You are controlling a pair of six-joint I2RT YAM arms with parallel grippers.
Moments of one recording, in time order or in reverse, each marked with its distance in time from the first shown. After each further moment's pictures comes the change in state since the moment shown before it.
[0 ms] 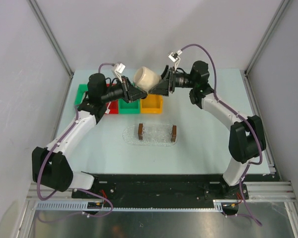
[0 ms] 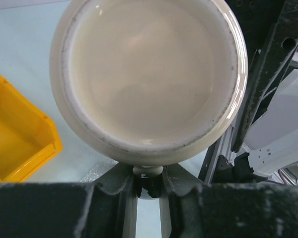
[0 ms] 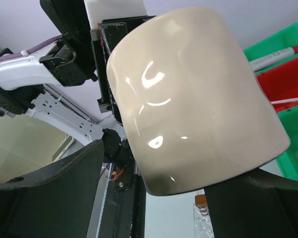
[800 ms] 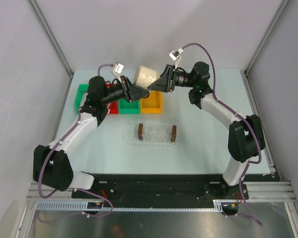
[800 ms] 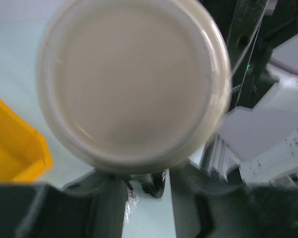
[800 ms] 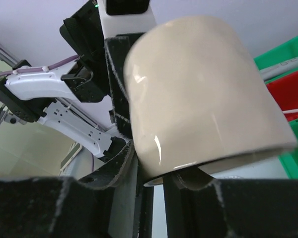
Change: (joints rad) left arm -0.003 -0.002 -0.071 0.209 -0.018 -0.117; right arm 0.010 0.018 0.000 0.151 0.008 0.143
